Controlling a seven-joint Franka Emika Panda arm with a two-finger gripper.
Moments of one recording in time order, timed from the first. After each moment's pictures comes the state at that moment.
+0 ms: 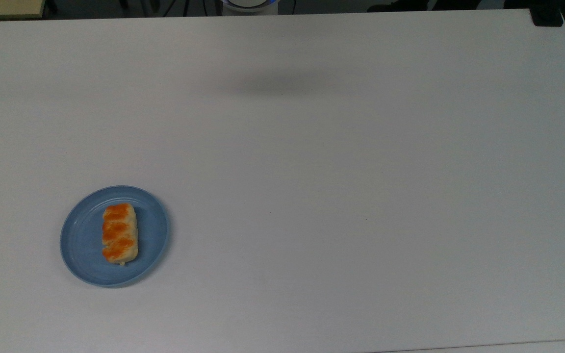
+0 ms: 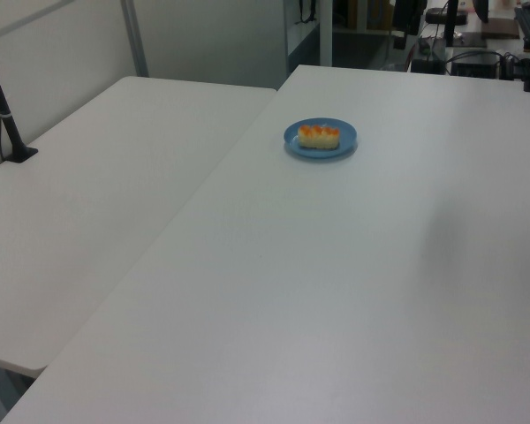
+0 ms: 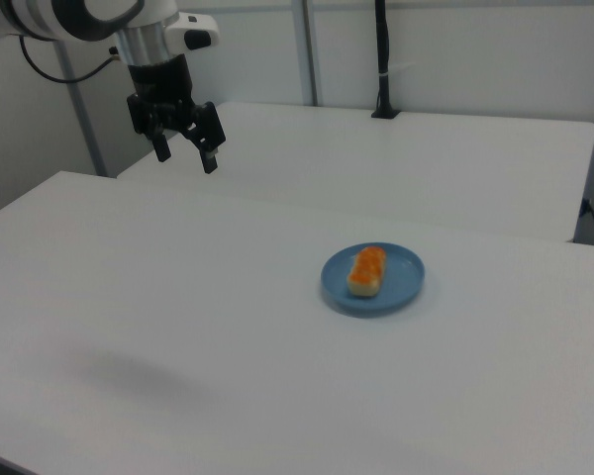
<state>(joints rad) 0.01 0.00 -0.09 -1.54 0.01 1.62 -0.01</state>
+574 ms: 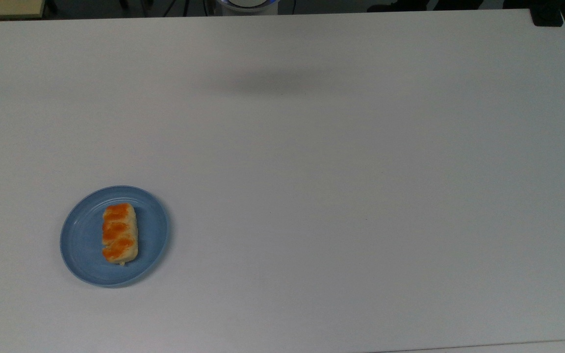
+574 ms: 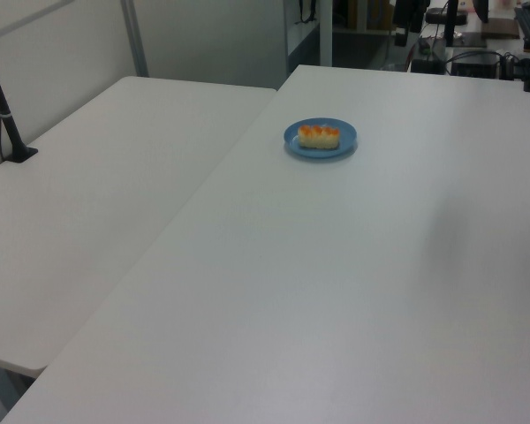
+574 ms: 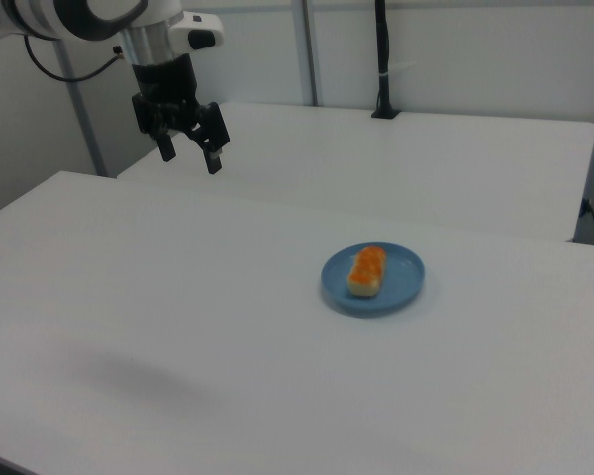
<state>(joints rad) 0.00 -0.01 -0.10 -1.54 0.01 1.62 0.00</state>
